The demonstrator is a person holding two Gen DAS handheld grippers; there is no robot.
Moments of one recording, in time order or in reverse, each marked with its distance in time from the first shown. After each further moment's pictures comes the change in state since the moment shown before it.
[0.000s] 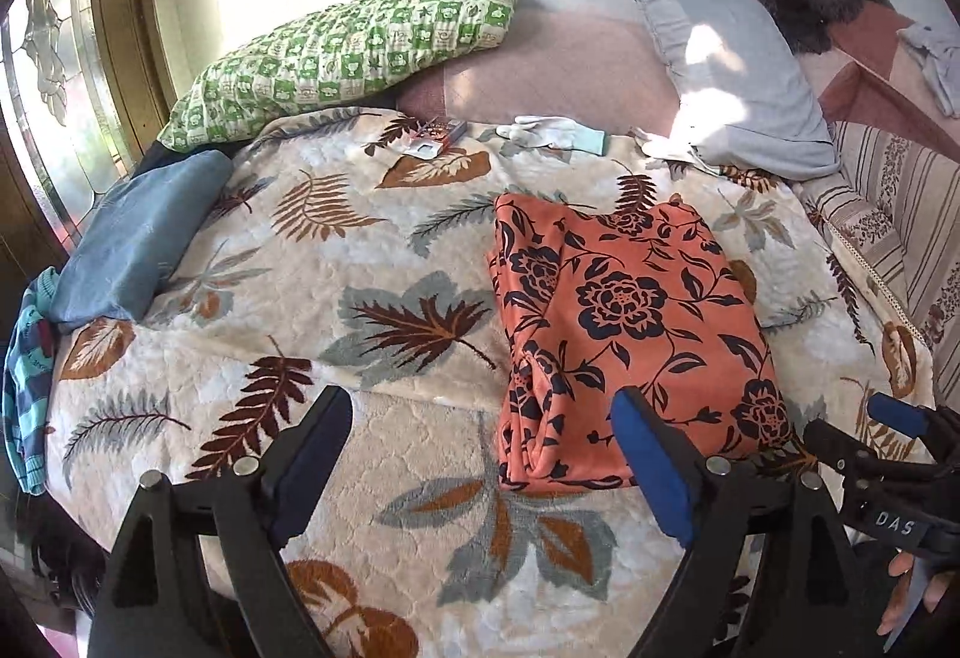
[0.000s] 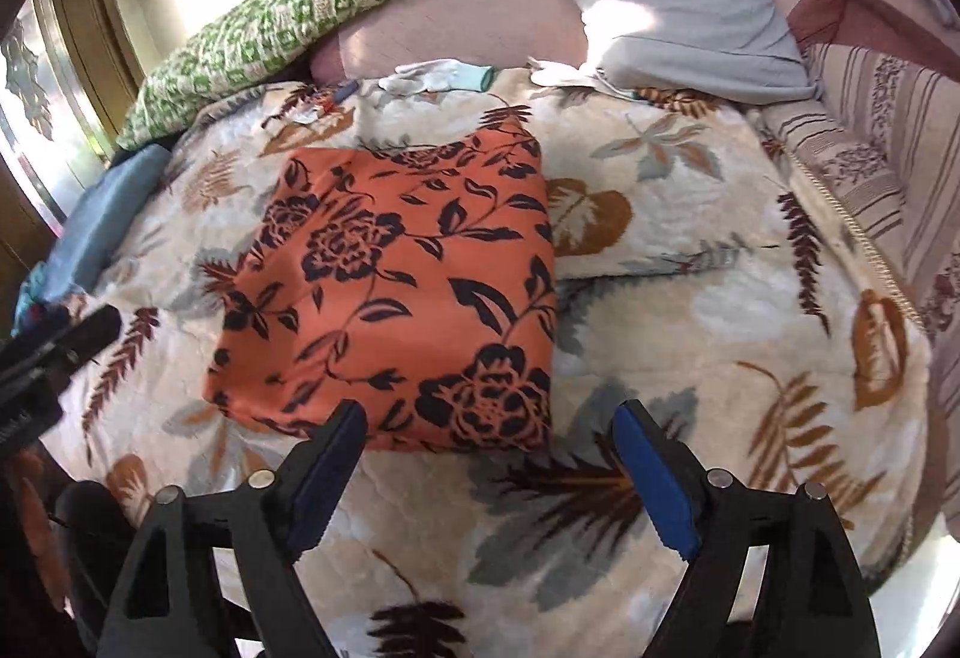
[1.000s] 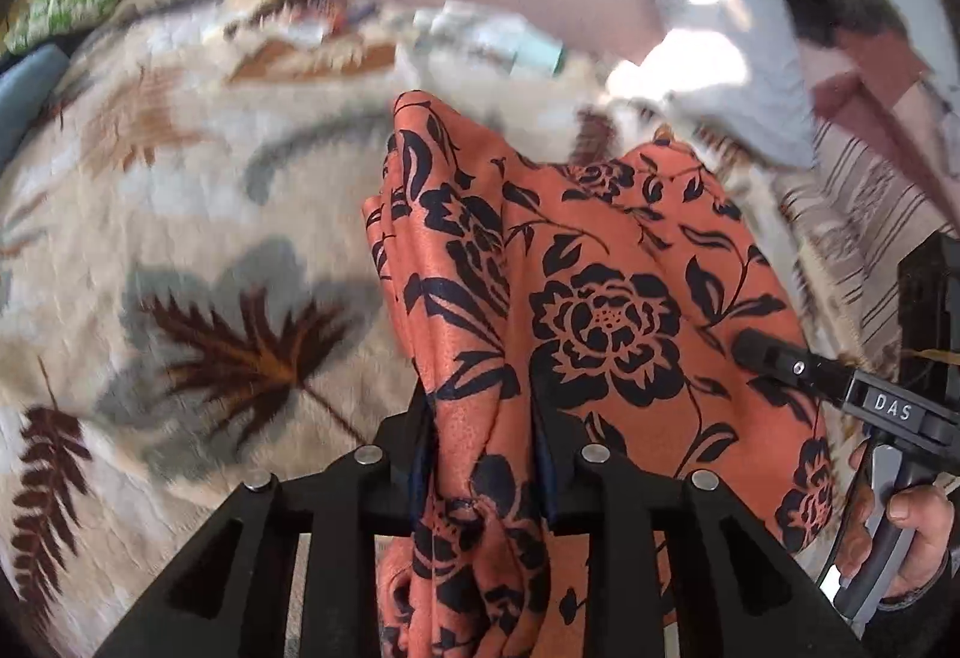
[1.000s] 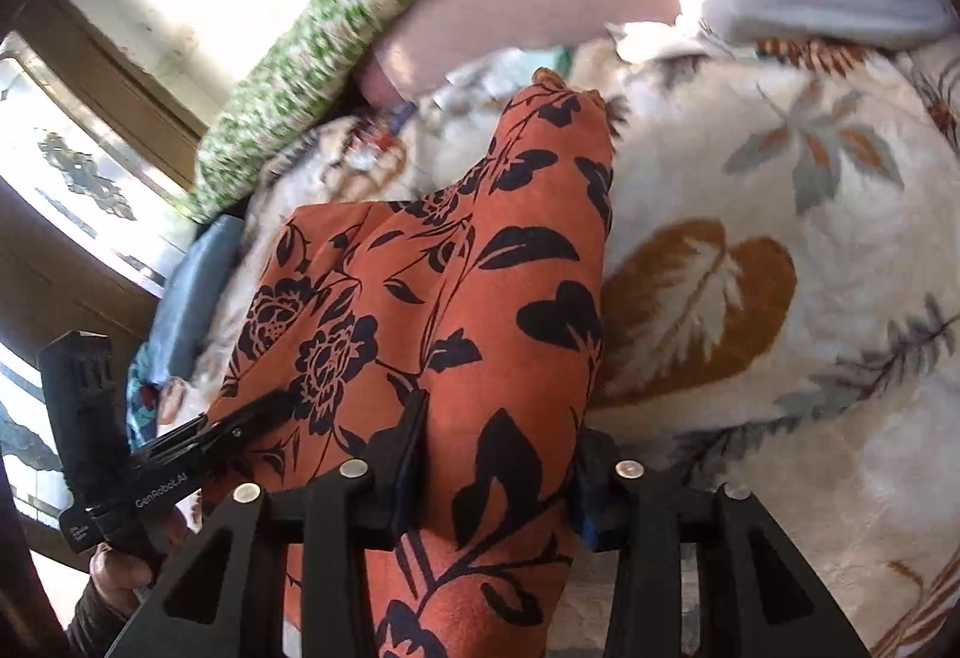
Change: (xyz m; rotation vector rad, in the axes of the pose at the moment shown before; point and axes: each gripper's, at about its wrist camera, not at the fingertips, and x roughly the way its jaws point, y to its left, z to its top) left arm 0.186 -0.019 0.027 -0.072 0.337 -0.272; right arm 0.153 -0.039 0.086 0.137 0.121 0.418
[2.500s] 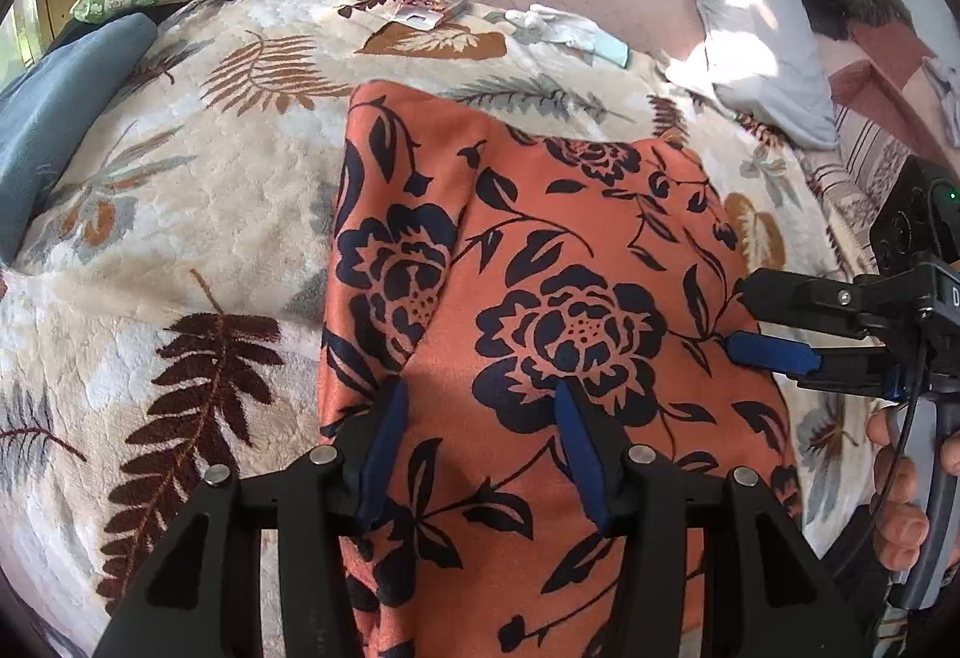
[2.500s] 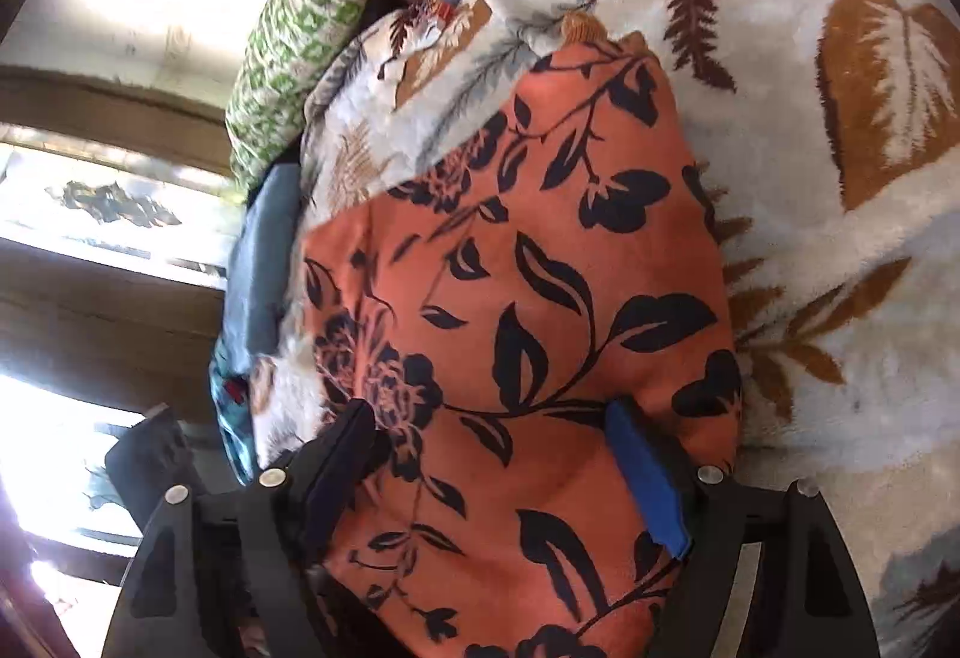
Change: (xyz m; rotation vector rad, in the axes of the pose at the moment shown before) left arm -0.073 0.091 -0.054 0.002 -0.118 -0.014; right arm 0.061 0.091 -0.050 0.209 0.162 0.271
